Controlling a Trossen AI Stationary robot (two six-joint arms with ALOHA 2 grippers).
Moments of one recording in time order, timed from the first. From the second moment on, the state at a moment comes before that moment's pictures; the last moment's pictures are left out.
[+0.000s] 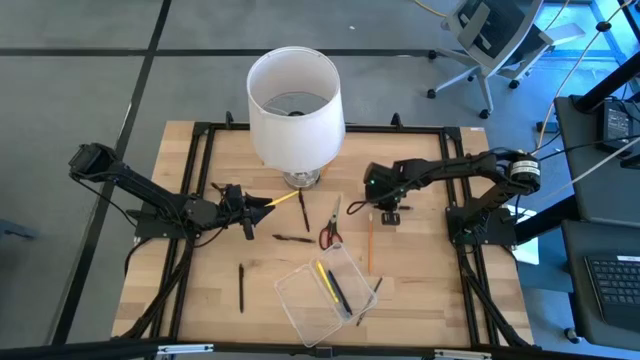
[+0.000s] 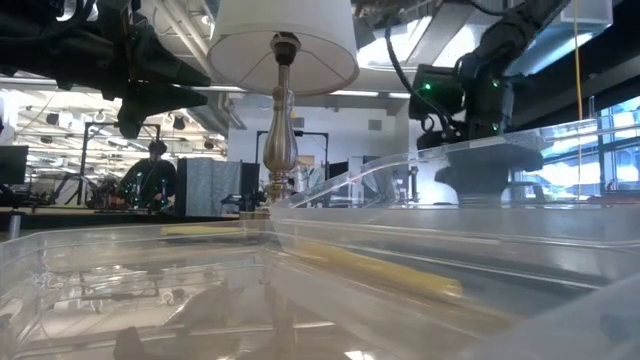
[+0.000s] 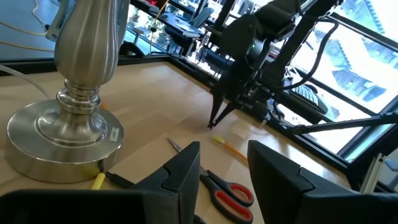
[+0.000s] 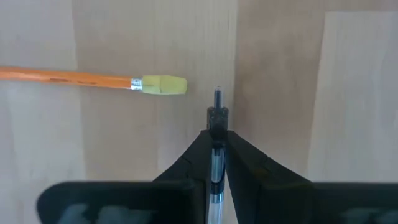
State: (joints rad) left arm -0.35 0.91 0.15 0.62 -0.72 -0.58; right arm -0.26 1.58 0.81 -0.58 -0.09 -0.26
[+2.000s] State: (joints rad) left arm -0.35 0.91 0.15 0.62 -0.71 -0.58; right arm -0.26 1.57 0.70 -0.65 0.01 -0.26
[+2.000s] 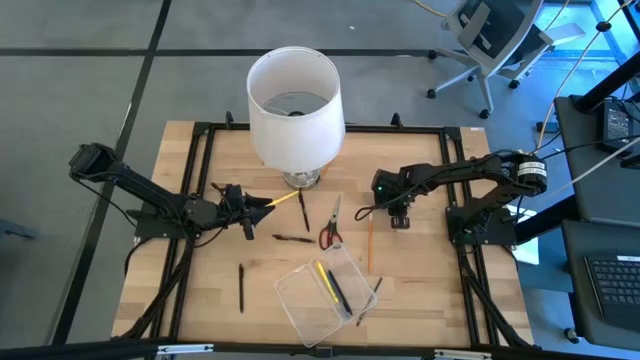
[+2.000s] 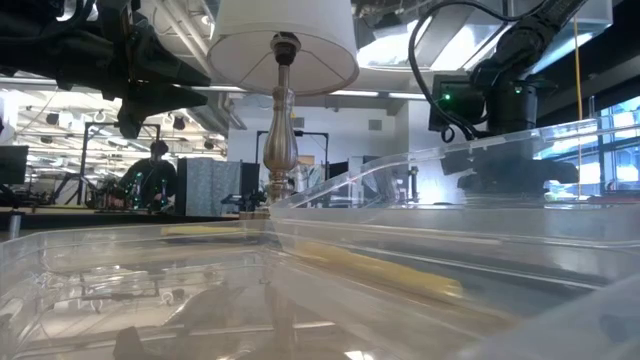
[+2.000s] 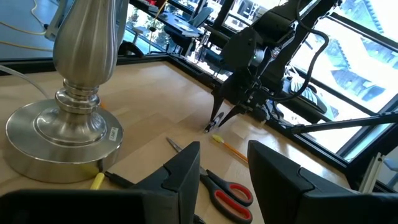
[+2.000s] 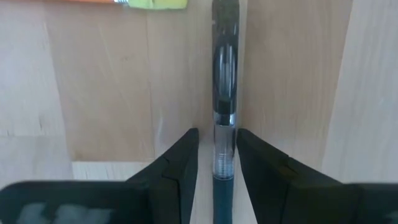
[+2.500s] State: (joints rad) left arm -0.35 0.91 0.15 0.61 -0.71 -0.58; right arm -0.28 1.65 0.81 -0.87 0.08 -0.27
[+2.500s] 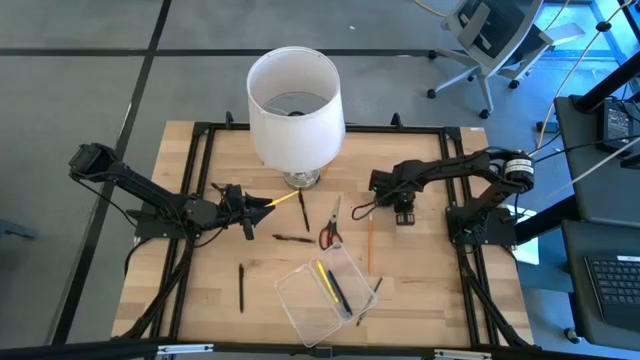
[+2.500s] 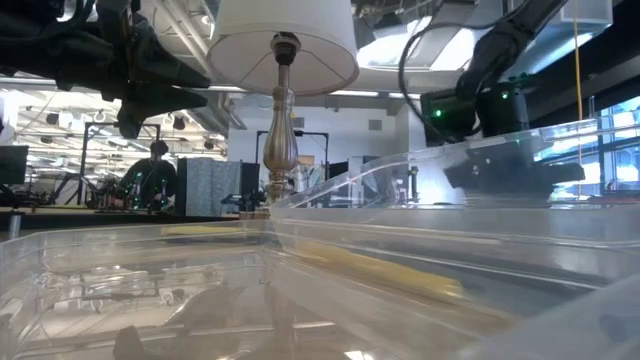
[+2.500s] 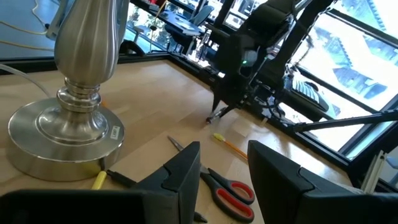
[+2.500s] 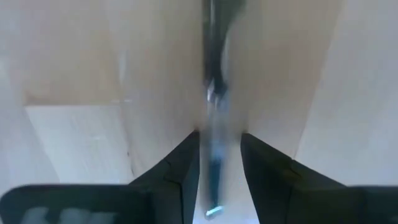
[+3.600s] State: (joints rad) left arm -0.35 0.91 0.15 0.59 -0.71 -0.59; right arm -0.30 1.70 0.88 -0.95 0.01 -0.23
